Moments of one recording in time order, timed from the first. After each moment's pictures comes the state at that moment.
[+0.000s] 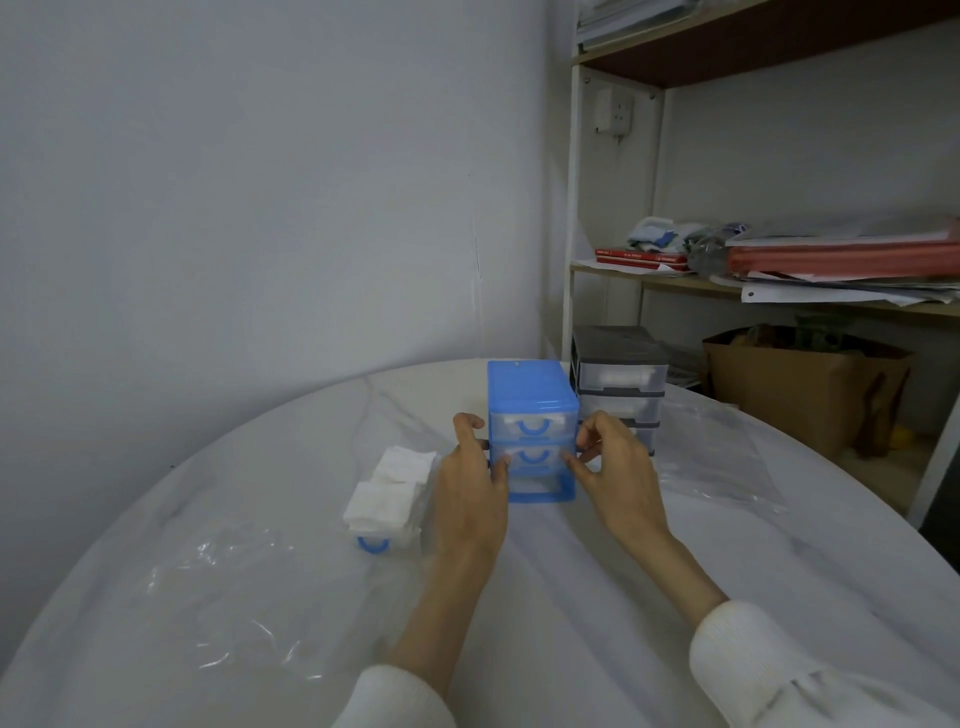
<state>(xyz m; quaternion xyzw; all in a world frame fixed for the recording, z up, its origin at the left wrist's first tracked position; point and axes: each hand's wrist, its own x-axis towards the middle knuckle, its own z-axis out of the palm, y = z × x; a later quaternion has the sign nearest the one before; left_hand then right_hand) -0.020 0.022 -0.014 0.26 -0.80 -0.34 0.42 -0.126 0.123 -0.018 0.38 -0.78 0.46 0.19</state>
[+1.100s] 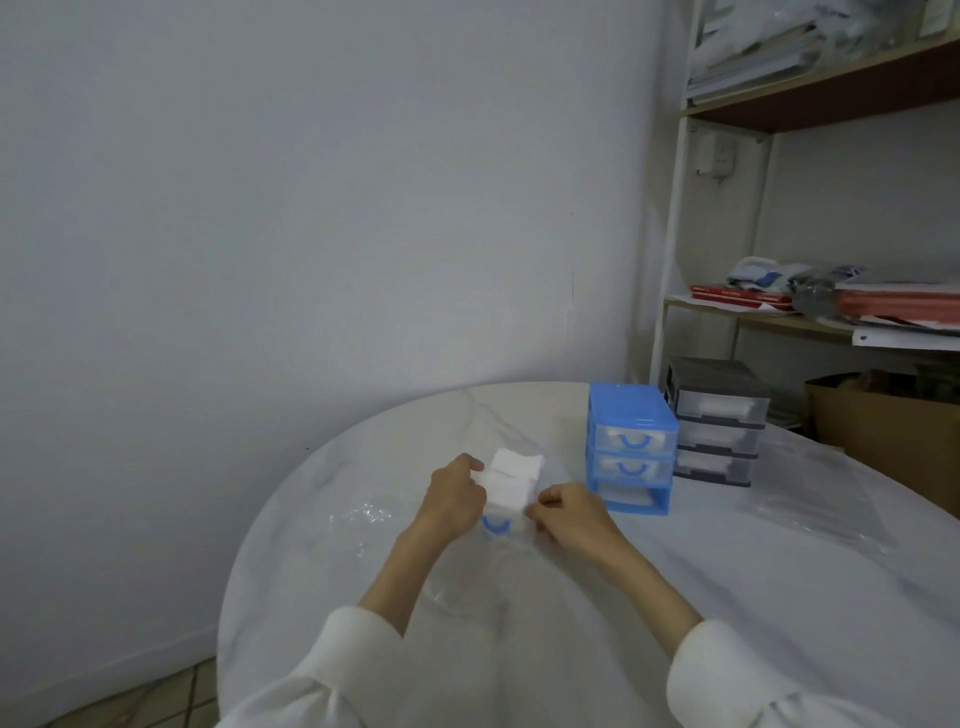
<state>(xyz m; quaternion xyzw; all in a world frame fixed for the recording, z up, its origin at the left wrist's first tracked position) 0.092 -0.047 0.011 0.37 -0.82 -0.38 0.23 -0.014 0.057 -0.008 0.39 -0.81 0.42 -0.16</state>
